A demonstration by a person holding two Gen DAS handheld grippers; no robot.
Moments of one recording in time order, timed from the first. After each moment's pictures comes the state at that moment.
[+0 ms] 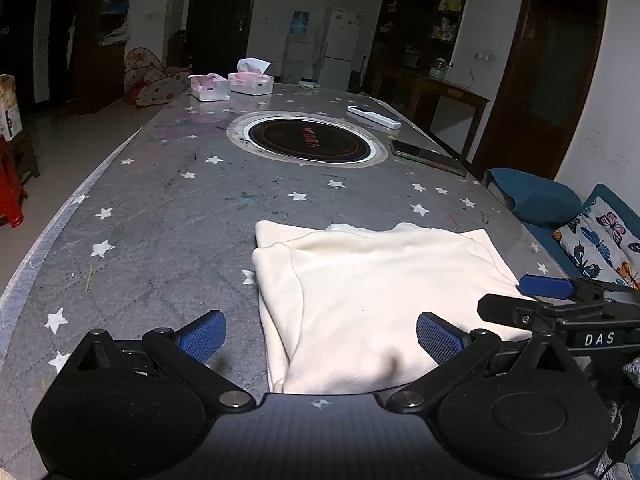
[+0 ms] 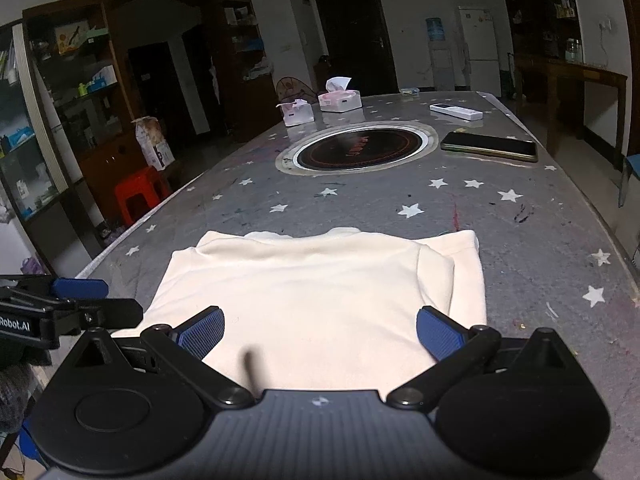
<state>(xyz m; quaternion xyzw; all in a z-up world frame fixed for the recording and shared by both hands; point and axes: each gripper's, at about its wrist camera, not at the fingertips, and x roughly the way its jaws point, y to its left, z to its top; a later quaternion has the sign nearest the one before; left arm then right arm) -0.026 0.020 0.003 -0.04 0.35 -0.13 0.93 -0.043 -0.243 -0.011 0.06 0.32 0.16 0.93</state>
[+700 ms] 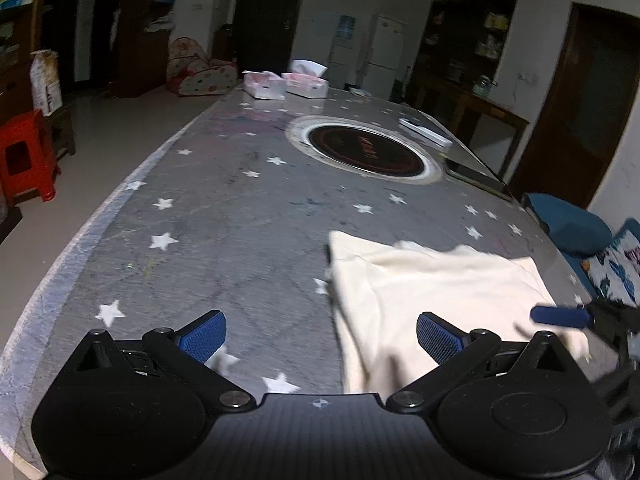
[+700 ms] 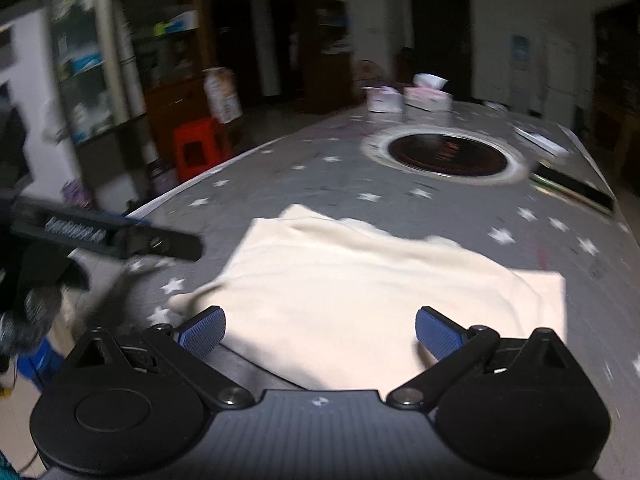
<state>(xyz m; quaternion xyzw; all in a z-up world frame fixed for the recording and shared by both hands) -0.015 0.066 0.004 -0.08 0.35 -0.07 0.93 -0.048 -0.177 -0.002 -0.05 0.32 0.27 0.91</state>
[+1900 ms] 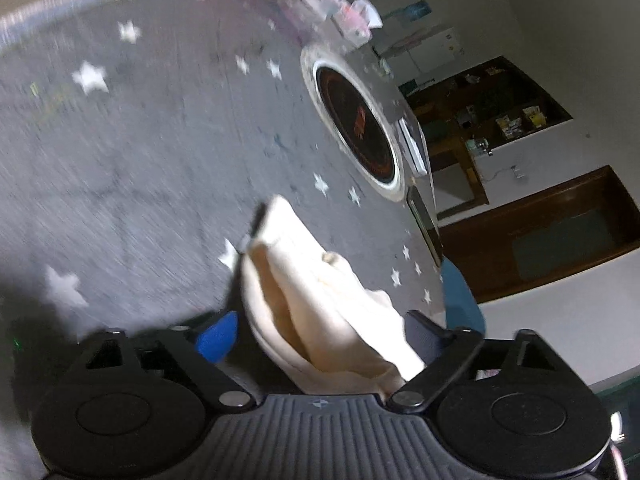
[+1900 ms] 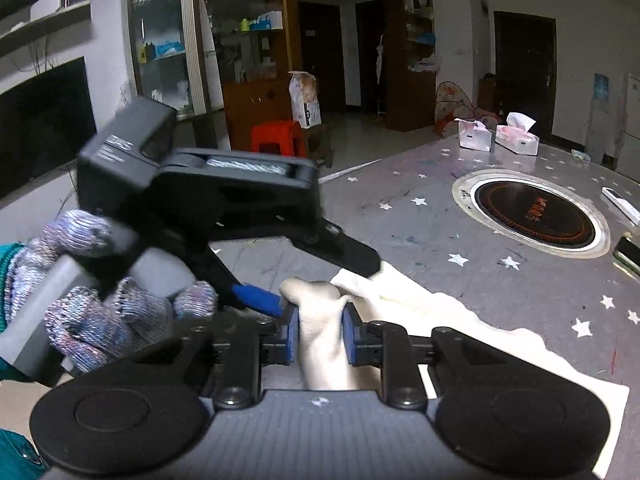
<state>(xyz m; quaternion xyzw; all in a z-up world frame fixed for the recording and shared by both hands) 0.057 0.083 -0.036 -0.42 0.43 -0.13 0.78 -0.031 -0.145 0.024 -0.07 0.29 0.38 0.88</state>
